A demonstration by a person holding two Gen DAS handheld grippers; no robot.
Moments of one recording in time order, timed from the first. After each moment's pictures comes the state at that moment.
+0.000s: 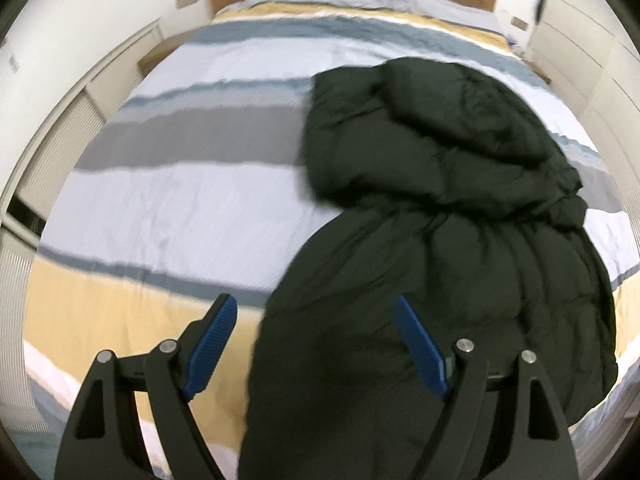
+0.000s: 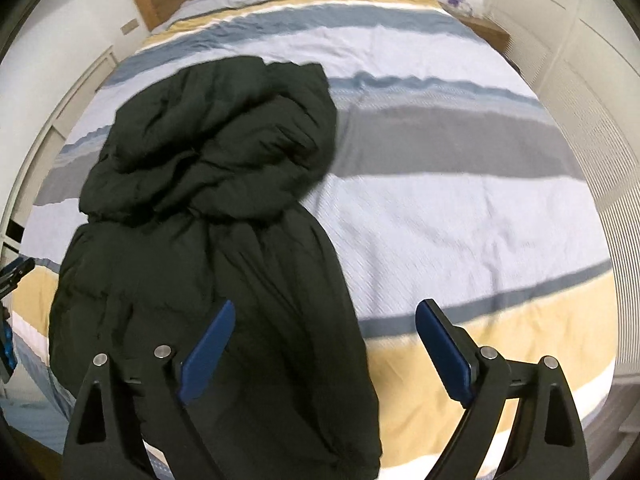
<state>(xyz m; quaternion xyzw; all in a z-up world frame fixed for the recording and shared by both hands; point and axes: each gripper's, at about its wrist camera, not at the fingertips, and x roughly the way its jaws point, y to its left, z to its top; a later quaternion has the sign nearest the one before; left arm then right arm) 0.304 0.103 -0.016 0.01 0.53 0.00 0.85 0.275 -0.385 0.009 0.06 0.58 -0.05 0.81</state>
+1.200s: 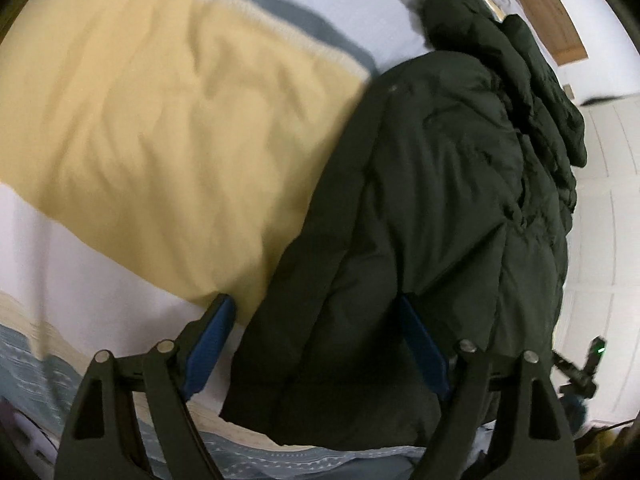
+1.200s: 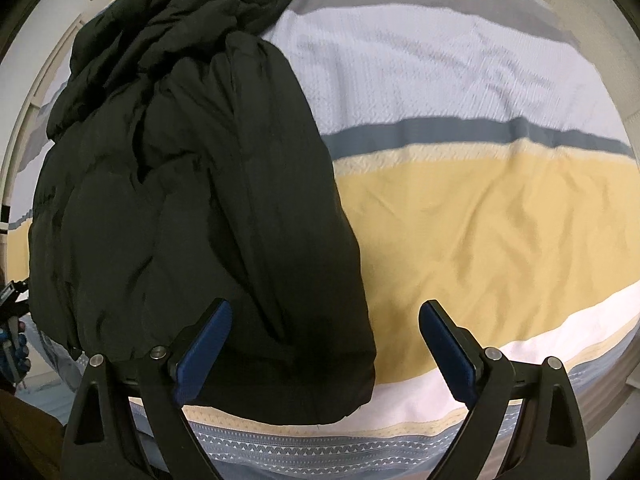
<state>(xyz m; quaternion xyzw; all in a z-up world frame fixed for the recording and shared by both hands) 0.205 0.204 -0.158 -0.28 0.65 -0.03 0.70 0.188 -0.401 -0.088 0.11 0.68 -0.04 0.72</state>
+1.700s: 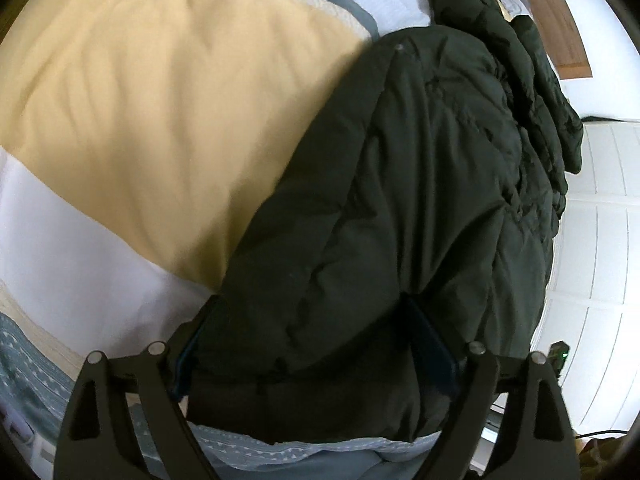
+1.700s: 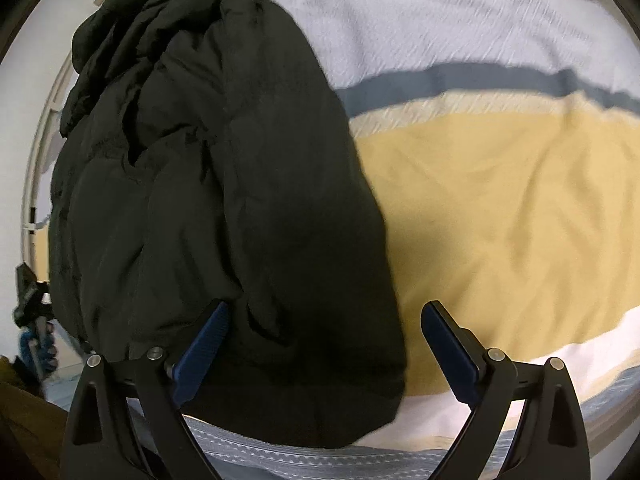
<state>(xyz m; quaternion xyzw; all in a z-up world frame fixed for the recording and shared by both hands) 0.185 0.186 -0.168 -0.33 0.66 -0.04 0.67 0.185 -0.405 -0.135 0.19 0.70 0.02 0.69</state>
